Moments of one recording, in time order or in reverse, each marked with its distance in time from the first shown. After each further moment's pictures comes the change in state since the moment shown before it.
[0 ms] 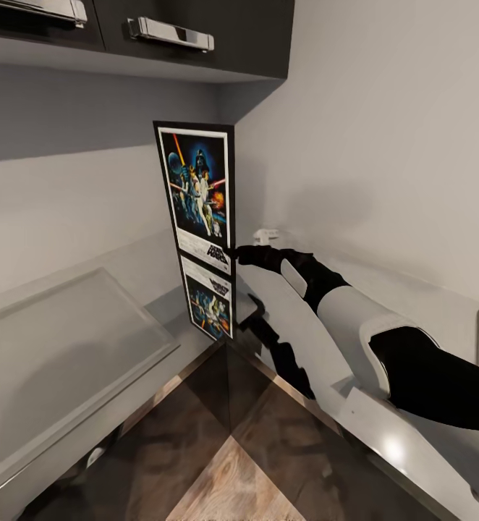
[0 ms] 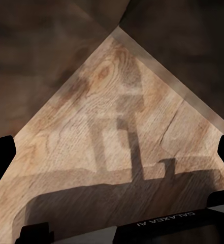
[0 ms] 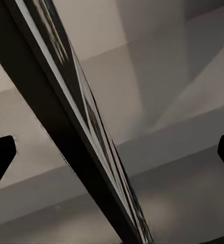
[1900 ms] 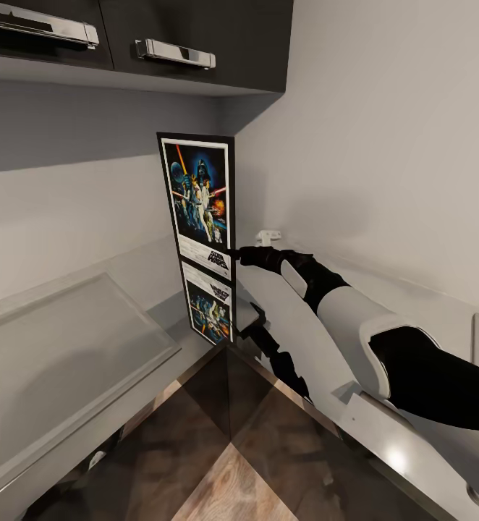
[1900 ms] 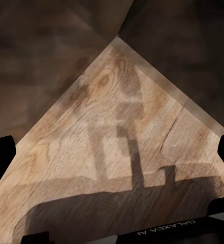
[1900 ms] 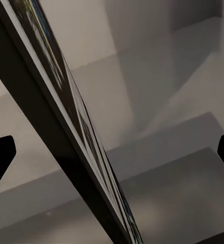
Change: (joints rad) left arm 0.000 0.000 0.001 0.003 0.000 0.000 0.000; right arm 0.001 0.000 -0.002 0.009 0.001 -0.001 -0.048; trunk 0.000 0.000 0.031
